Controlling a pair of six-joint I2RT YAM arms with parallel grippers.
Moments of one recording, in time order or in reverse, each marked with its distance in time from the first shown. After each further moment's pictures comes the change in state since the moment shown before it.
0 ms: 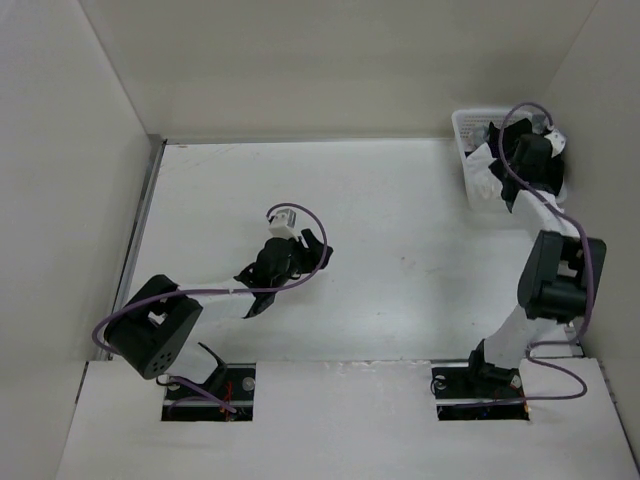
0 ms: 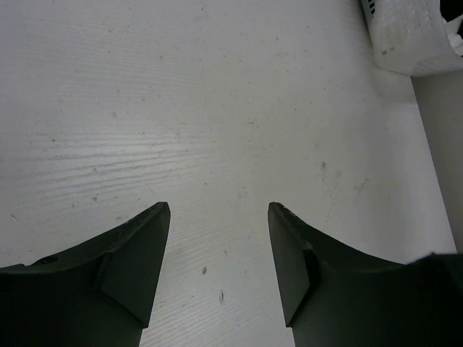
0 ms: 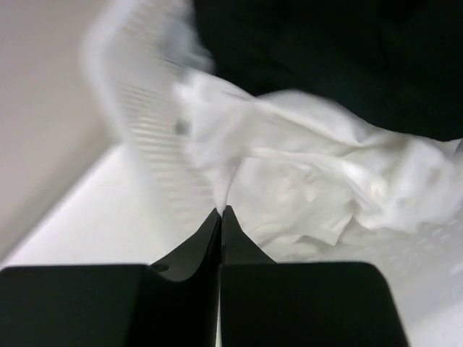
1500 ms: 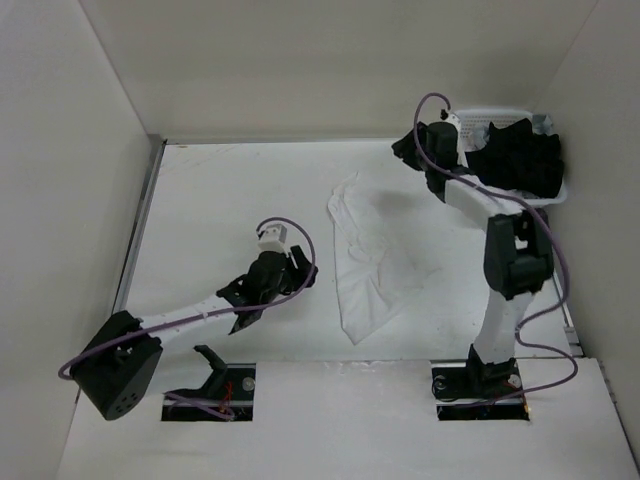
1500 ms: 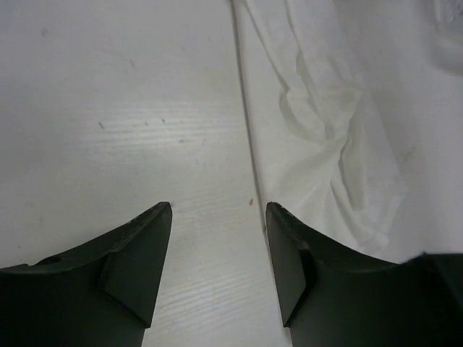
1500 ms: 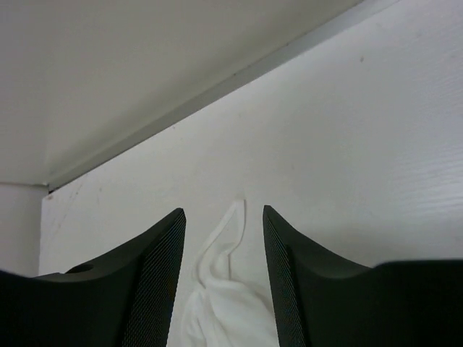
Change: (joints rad) left arm -0.007 -0.303 -0.073 -0.349 -0.096 0.004; right arm 0.428 0.270 0.270 0.063 -0.122 0.174
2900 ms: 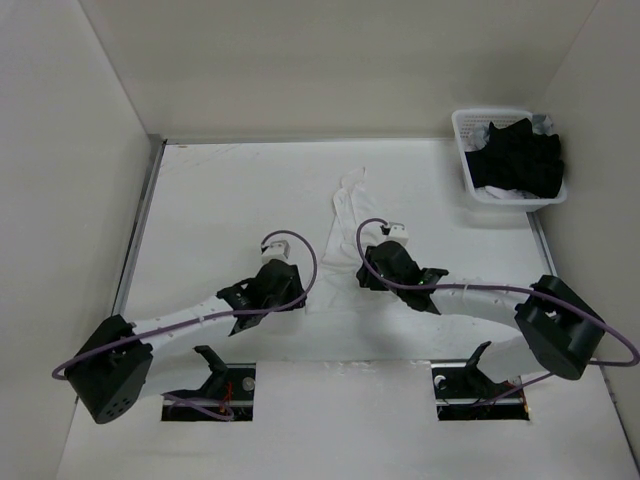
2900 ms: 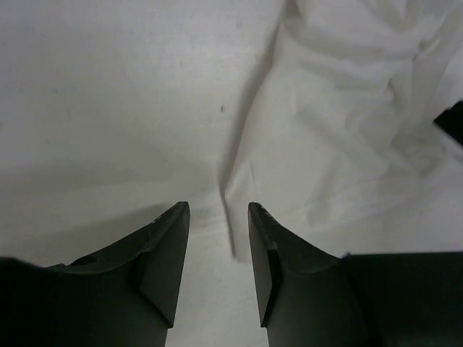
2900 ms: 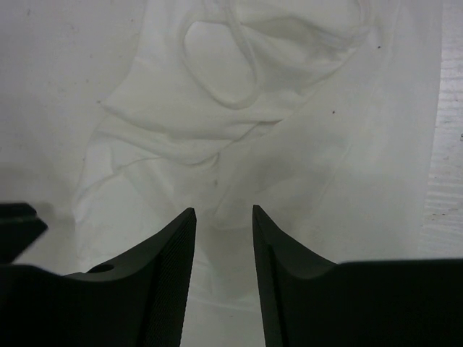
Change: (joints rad) left arm -0.068 0.017 0.047 -0.332 -0.007 -0.024; right arm 0.615 -0.645 -0.919 -0.079 0.297 0.009
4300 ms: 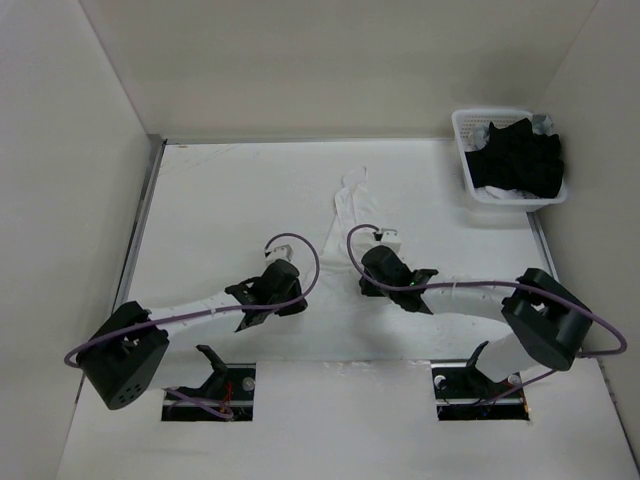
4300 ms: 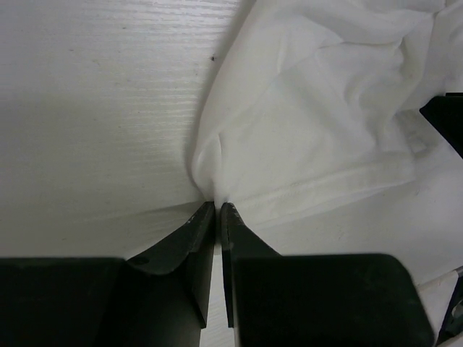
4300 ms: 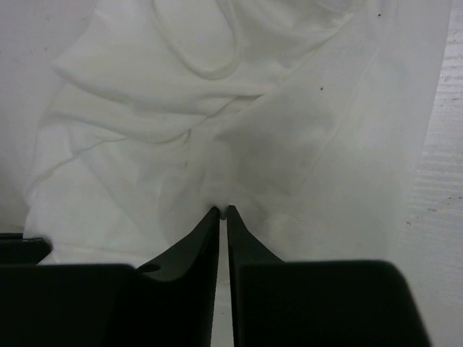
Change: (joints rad) left arm -0.043 0.084 0.002 -0.031 0.098 -0.132; right arm 0.043 0.068 0.025 -0.051 0.027 0.013
